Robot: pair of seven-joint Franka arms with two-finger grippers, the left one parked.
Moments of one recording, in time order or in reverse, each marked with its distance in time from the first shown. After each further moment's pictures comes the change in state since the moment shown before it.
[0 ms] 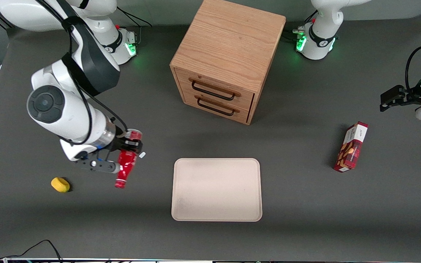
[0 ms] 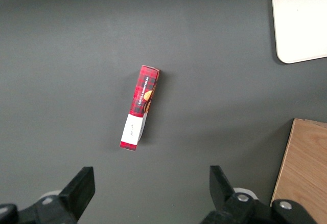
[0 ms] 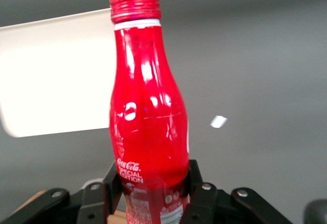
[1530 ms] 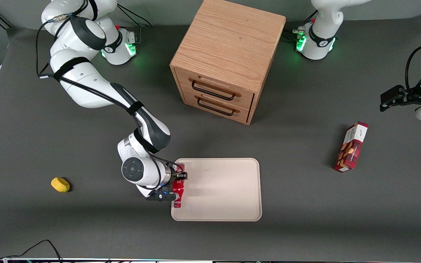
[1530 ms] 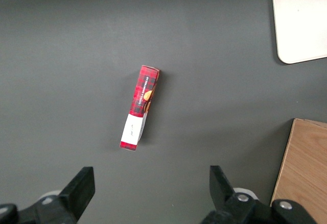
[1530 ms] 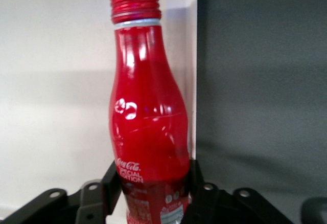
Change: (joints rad) arm 0.093 0.540 -0.008 0.137 -0.140 0.379 -0.088
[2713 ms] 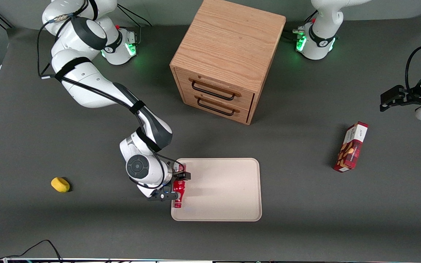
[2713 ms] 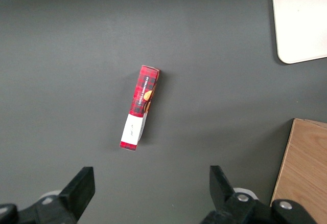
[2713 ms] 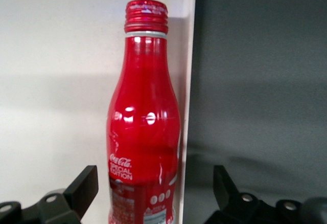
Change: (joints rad) arm 0.007 0.002 0.005 0.002 -0.080 -0.001 0.000
